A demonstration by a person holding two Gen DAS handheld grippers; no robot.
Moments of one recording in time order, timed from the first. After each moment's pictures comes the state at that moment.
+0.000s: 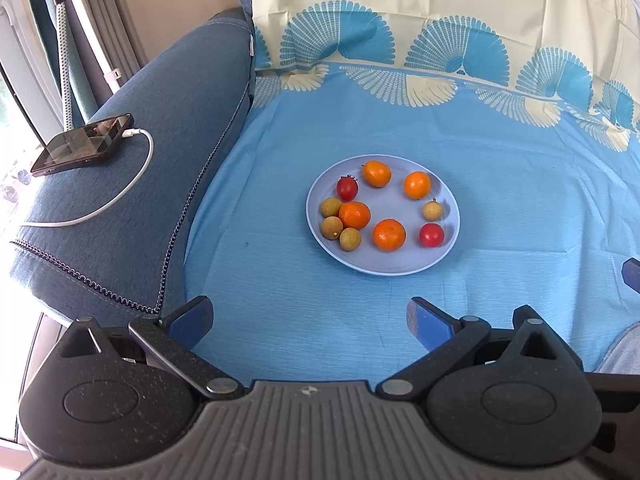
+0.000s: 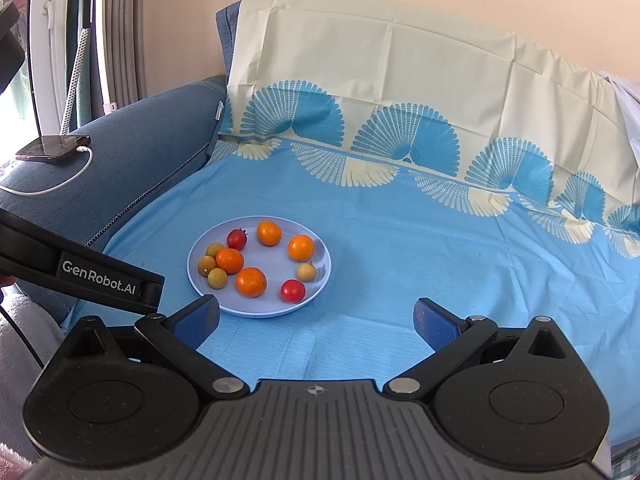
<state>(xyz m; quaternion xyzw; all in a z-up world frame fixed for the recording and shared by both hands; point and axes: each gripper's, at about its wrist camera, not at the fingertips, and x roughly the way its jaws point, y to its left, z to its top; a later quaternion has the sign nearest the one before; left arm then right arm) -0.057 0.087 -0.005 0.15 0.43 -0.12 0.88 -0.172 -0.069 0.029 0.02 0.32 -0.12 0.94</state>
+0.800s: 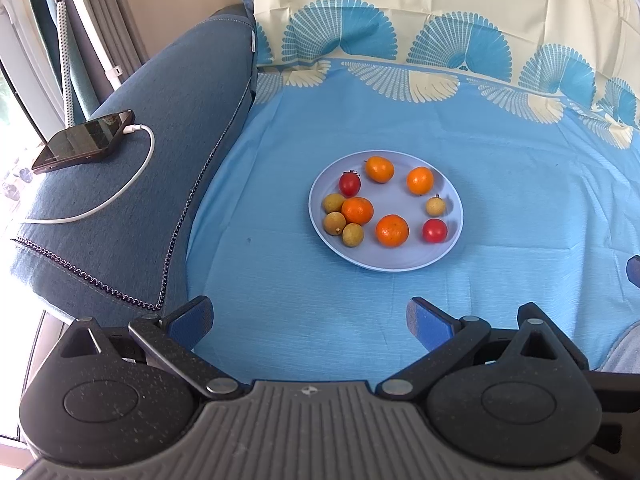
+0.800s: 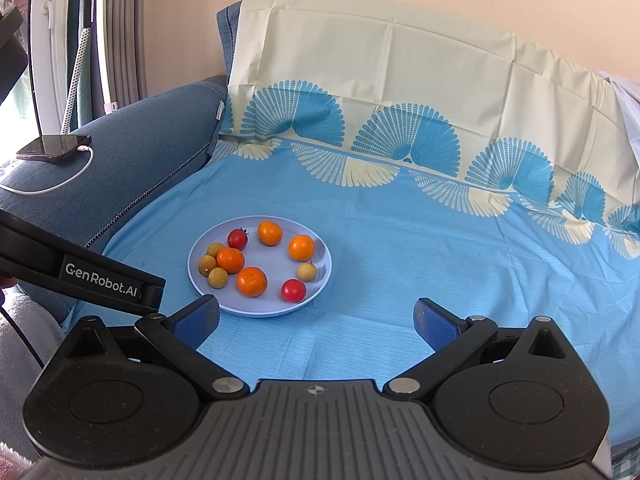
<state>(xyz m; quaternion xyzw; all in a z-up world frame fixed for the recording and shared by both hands) -0.056 0.088 -0.006 0.15 0.44 -0.12 0.88 -0.171 -0.069 0.029 0.02 0.32 -0.12 0.94</state>
